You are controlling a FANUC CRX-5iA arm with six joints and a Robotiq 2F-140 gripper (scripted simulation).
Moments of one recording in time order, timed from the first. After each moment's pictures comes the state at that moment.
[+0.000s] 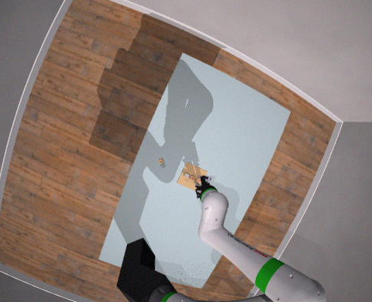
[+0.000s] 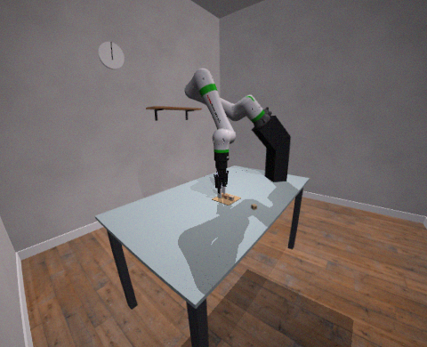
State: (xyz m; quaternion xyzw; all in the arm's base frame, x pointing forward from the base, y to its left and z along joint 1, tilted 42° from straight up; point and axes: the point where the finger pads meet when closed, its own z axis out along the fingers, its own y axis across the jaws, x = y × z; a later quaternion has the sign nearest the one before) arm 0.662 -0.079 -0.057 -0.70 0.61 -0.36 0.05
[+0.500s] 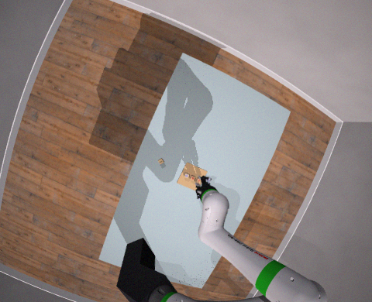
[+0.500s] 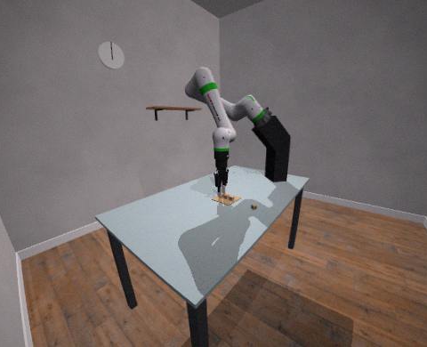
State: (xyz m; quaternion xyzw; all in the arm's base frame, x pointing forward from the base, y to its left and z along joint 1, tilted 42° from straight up) arm 0.657 -0.076 -0.050 -0.70 0.61 -0.36 0.05
